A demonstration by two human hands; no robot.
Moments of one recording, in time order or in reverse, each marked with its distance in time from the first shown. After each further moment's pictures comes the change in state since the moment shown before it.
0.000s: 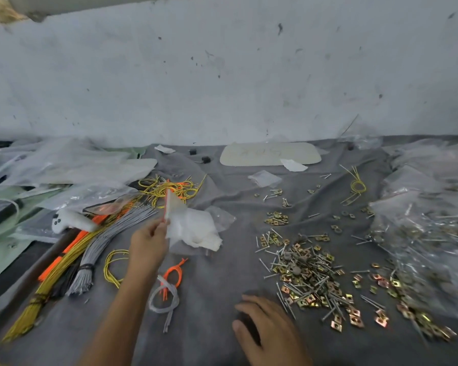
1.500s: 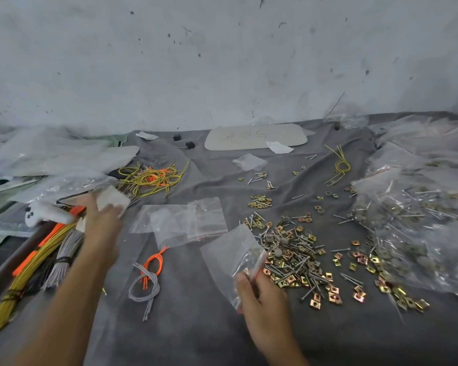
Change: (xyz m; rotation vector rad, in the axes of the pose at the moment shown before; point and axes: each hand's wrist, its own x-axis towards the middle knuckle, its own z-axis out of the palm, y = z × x) left_hand 0.036 -0.004 -0.020 -0.265 0.064 -0.095; right_hand 0.010 0.007 -0.002 0.497 0.132 0.505
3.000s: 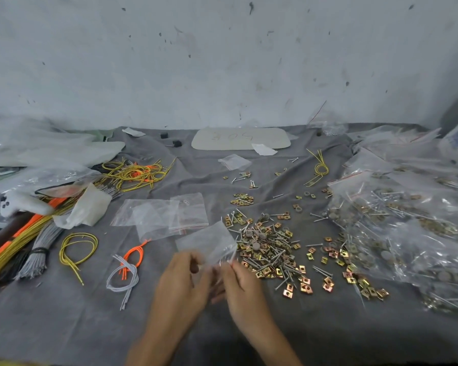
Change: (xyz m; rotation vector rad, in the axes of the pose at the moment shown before) left_hand -0.199 -0.047 0.058 0.568 -0.332 0.450; right_hand 0.005 0.005 -0.005 0.233 -0.165 -0.074
